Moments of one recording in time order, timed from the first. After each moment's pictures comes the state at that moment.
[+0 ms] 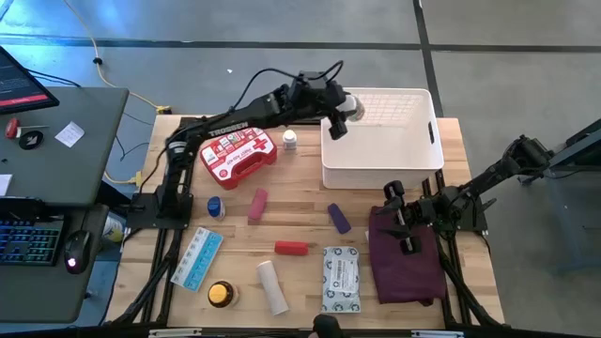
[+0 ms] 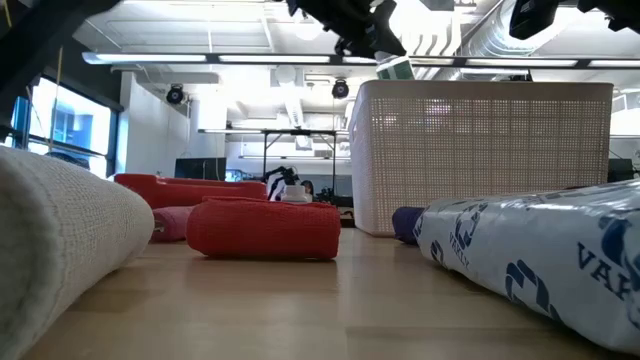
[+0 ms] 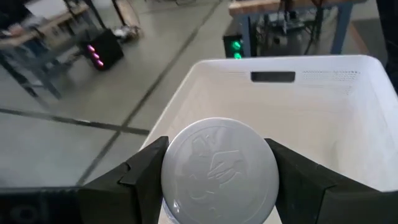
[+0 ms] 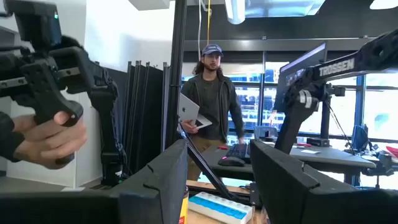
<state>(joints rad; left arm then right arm) 0.37 2.04 2.14 -0.40 -0.10 0.24 0.47 0.90 0.14 1.17 0.19 -0.14</state>
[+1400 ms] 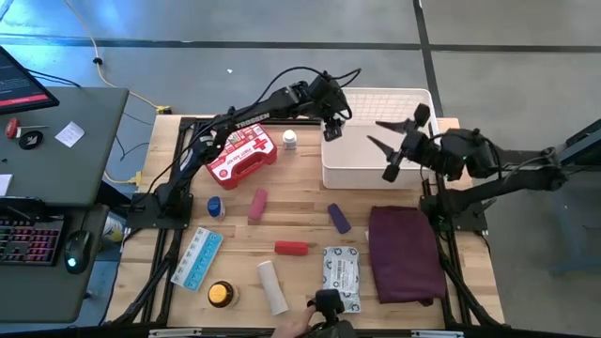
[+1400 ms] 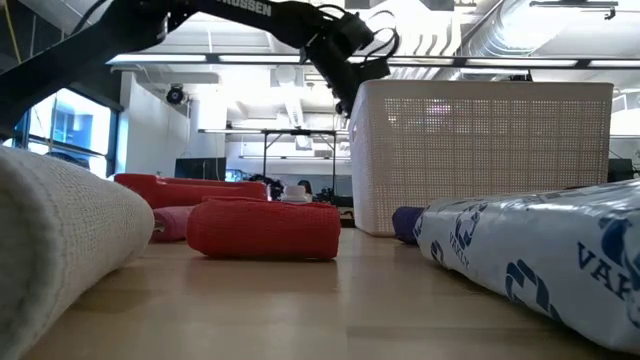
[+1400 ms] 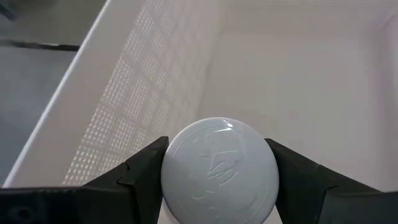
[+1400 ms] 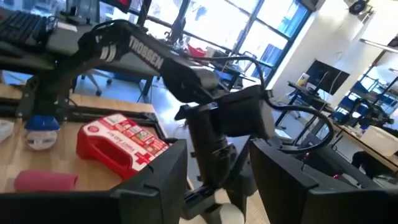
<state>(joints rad) 0.46 2.30 2.33 -0.72 -0.02 0.32 0.05 0.89 1.09 -0.27 0.59 -0.34</state>
